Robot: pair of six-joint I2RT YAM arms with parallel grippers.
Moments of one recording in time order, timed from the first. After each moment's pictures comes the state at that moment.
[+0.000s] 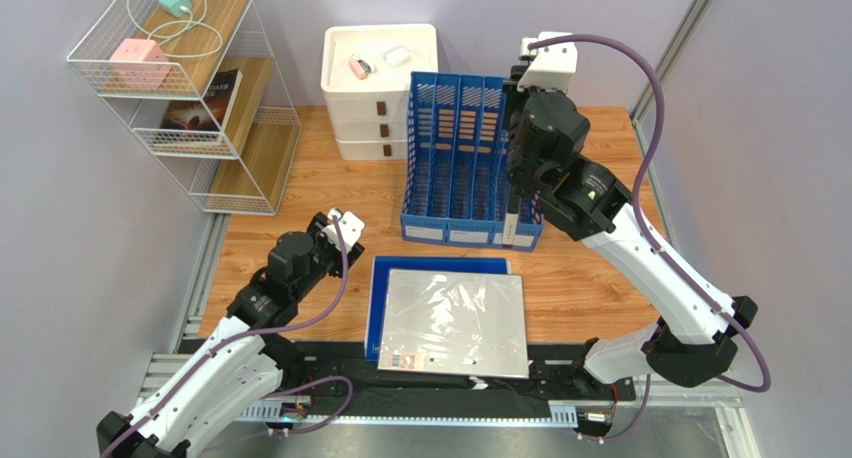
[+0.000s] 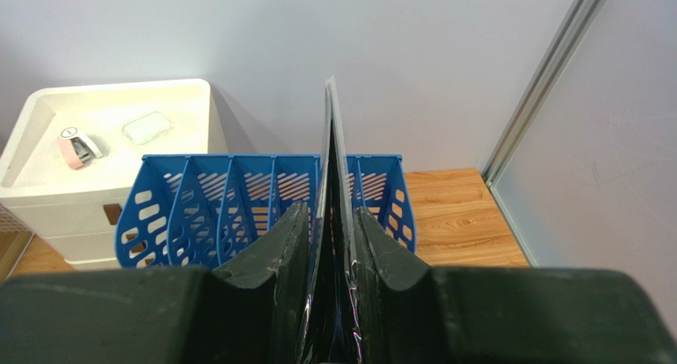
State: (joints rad) left arm -0.54 0.62 0.50 -0.24 -0.11 0.36; right arm 0.87 1.38 1.78 -0.31 1.01 -0.09
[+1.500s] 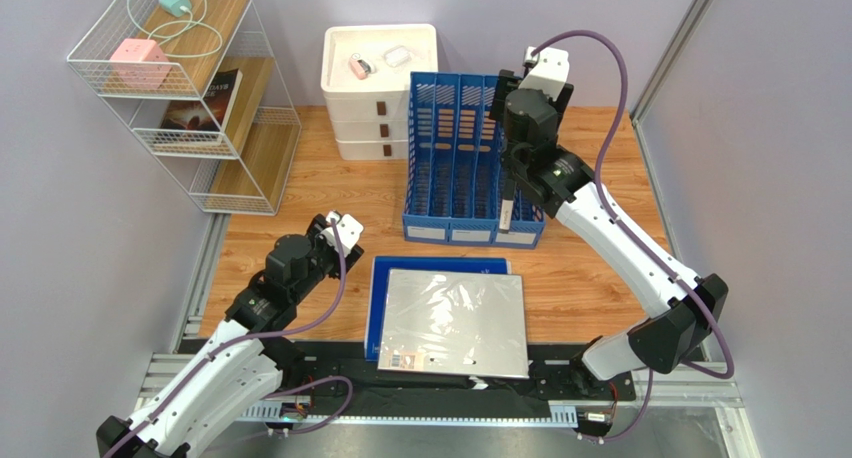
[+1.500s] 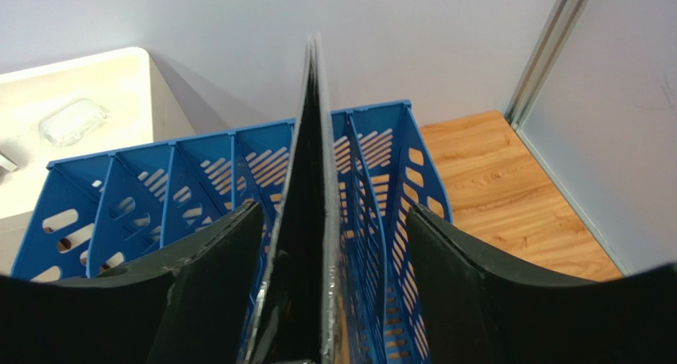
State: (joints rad) left arm -0.54 0.59 0.49 -0.23 -0.09 0.36; right arm 0.64 1.46 1.54 -0.15 0.88 0.14
